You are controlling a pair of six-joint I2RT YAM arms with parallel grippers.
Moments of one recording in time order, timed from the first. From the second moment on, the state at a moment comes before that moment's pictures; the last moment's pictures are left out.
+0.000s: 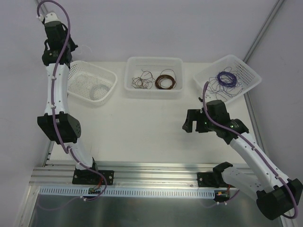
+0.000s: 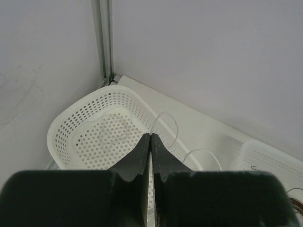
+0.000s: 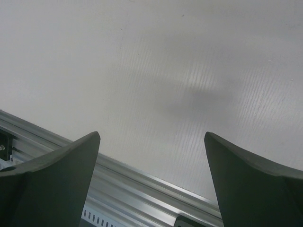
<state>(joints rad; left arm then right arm) 0.14 1.78 2.08 -0.57 -0.18 -0.26 0.46 0.92 0.84 -0.72 -0.12 0.36</state>
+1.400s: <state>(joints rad) 0.26 2.03 1.92 -0.36 -0.17 -0.31 0.46 1.03 0.89 -0.73 -0.11 0.33</state>
